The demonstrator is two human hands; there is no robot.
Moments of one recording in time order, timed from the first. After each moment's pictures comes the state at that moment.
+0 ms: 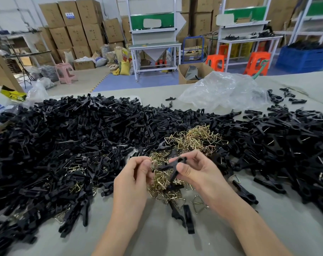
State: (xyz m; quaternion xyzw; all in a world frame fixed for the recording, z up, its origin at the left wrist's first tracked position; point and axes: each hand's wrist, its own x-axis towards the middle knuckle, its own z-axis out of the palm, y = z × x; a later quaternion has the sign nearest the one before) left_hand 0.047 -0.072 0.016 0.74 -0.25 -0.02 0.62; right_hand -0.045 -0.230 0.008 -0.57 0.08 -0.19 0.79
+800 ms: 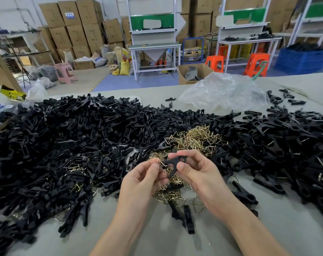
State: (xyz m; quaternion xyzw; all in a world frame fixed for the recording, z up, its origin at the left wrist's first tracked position) left_hand 0.038 -0.084 0.022 0.55 -0.13 -0.23 0.79; right_hand -0.045 -0.218 0.019 -0.53 0.08 -0.24 0.81
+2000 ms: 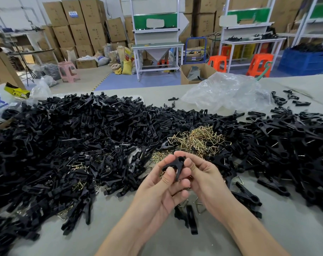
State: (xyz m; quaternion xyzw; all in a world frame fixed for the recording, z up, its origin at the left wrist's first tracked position) left_hand 0.022 -0.083 0.026 0.33 -0.15 -0.46 0.81; right_hand -0.043 -0.216 0.015 -0.50 0.09 -0.20 0.84
